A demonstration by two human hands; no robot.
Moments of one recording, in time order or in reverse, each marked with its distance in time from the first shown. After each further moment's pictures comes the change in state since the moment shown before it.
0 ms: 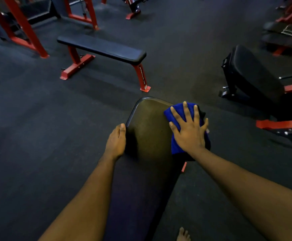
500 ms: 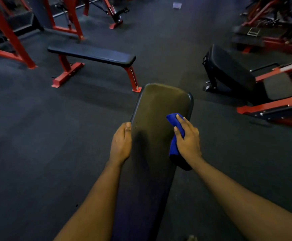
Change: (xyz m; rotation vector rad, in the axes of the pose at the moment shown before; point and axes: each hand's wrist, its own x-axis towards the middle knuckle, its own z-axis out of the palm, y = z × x) left_hand -0.137 -0.039 -0.073 -0.044 0.027 0.377; right_hand -0.187 -0.091 -0.010 0.614 0.233 0.216
